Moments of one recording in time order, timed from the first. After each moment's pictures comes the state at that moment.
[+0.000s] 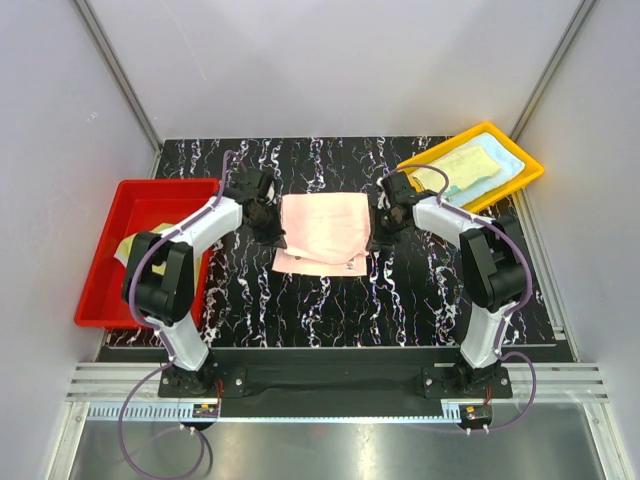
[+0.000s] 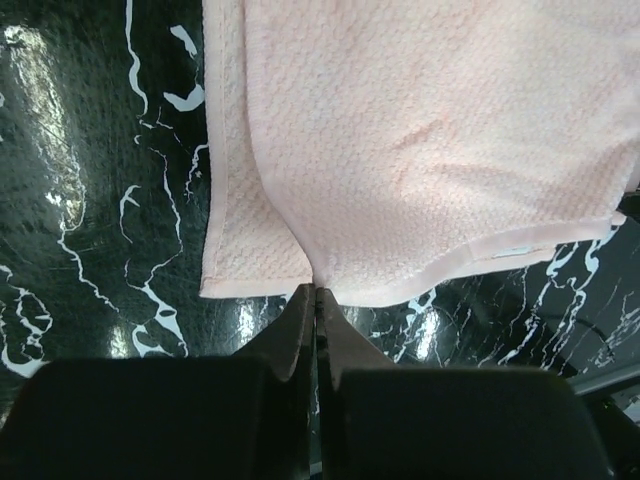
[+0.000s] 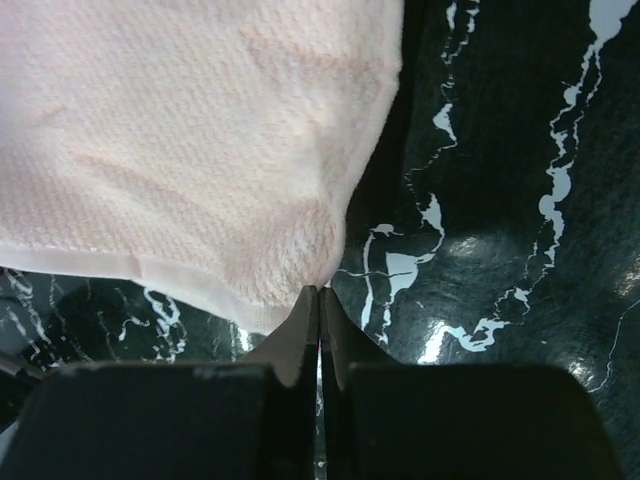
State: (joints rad) left arm -0.35 1.74 1.22 -0.63 0.21 -0.55; right arm 0.39 1.88 1.24 -0.50 -0.26 0.42
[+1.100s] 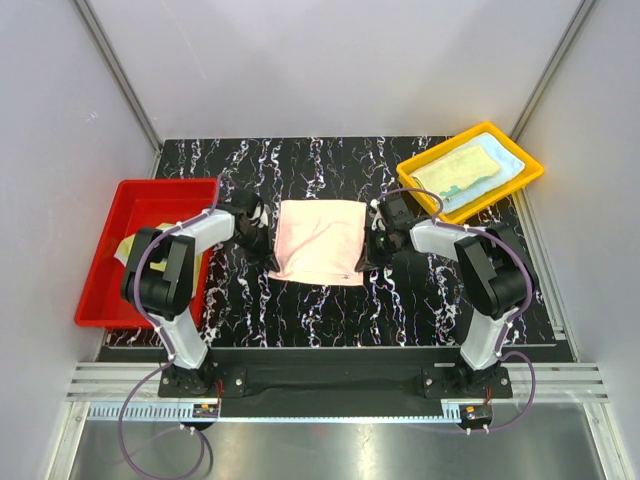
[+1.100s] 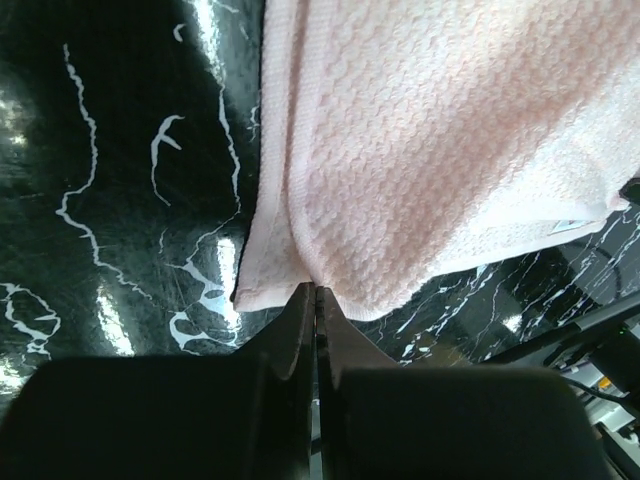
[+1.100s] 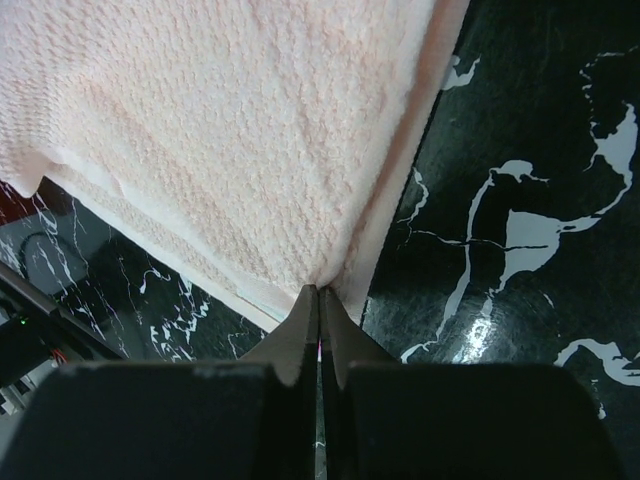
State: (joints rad) left arm -0.25 1.77 1.07 -0.61 0.40 -0.44; right arm 0.44 1.83 1.02 -0.27 -0.41 0.50
